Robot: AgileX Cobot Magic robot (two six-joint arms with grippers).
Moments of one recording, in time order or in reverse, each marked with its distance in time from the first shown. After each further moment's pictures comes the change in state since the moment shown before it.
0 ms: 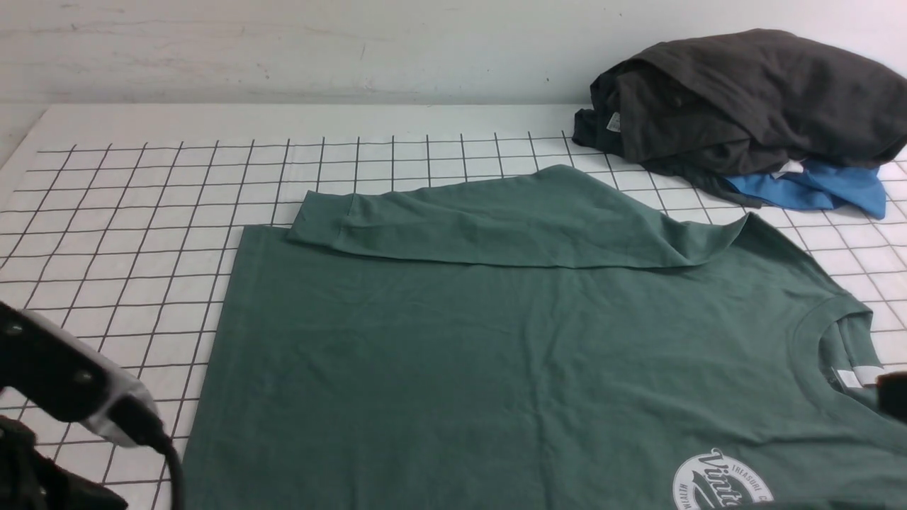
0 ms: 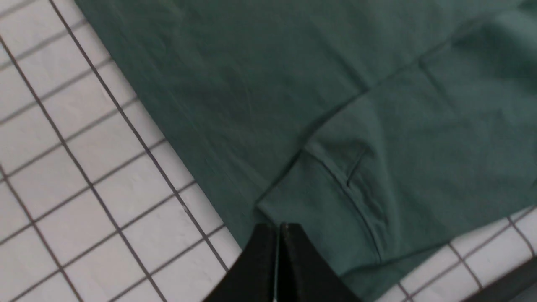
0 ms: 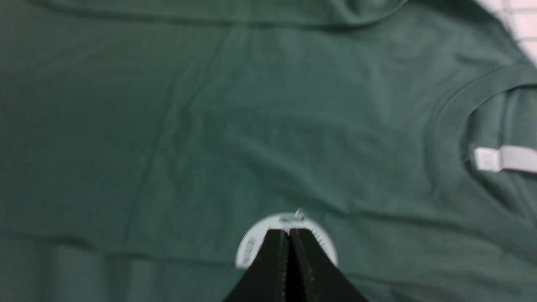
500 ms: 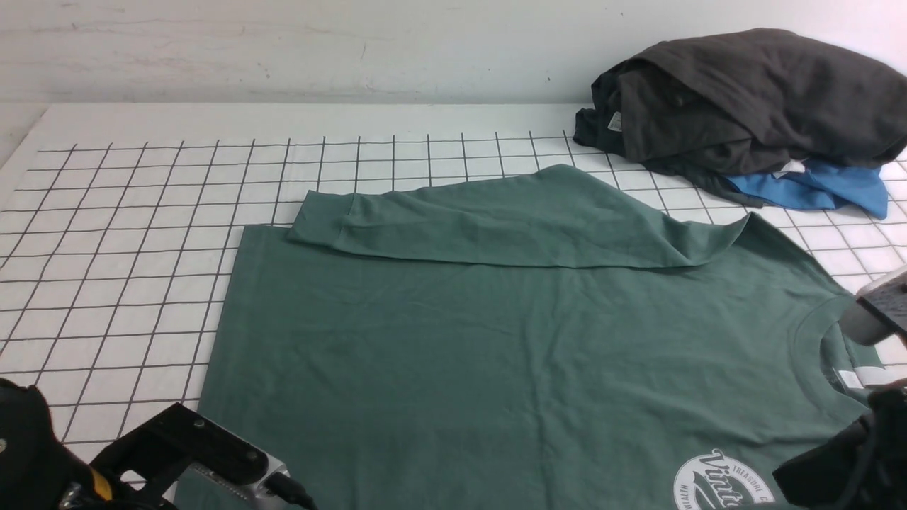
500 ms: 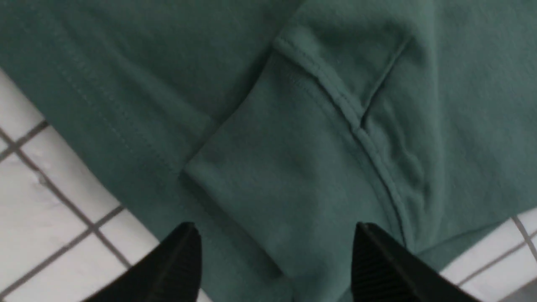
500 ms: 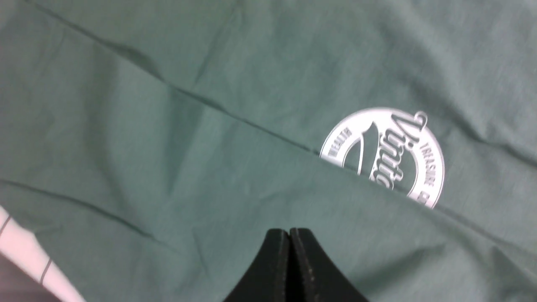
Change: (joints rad) right arm 0.250 0.208 -0.047 -0.042 0.103 -0.065; left arm -0.194 0.418 0.181 0.033 -0.285 -0.143
